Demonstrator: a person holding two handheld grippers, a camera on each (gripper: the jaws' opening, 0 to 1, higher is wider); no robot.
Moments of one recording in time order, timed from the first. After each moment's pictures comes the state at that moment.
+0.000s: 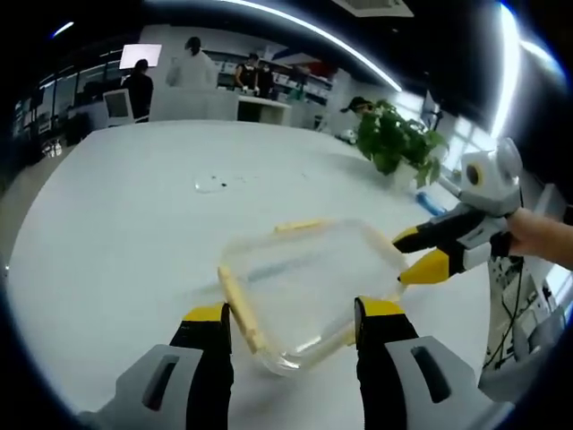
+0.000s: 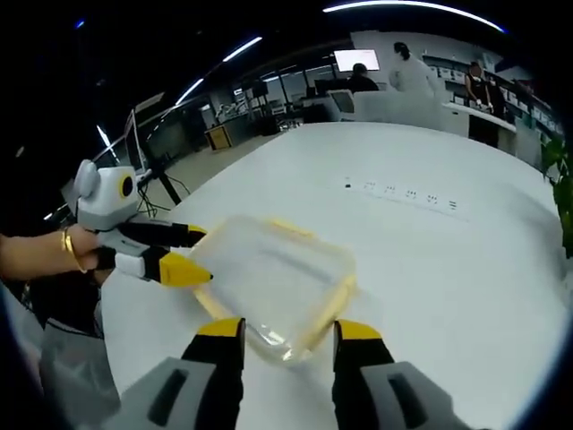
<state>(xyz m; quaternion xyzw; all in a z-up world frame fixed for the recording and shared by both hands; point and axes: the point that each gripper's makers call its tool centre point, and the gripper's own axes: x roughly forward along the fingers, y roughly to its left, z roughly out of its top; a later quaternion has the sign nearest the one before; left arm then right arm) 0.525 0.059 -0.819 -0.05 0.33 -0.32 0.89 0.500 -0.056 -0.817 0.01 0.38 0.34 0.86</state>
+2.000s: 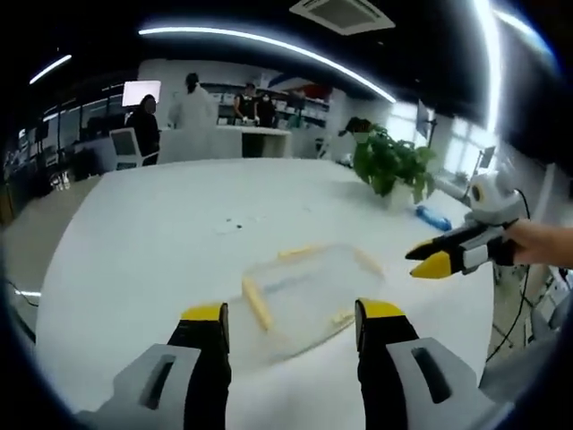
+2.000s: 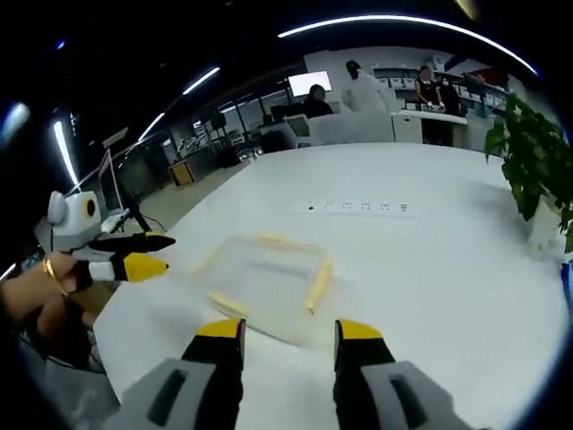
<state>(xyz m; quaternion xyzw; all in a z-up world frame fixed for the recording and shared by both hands) 0.501 0.088 -0.753 -0.02 0.25 -0.31 0.92 0.472 -0.082 -0.778 0.06 0.34 0.24 0.91</state>
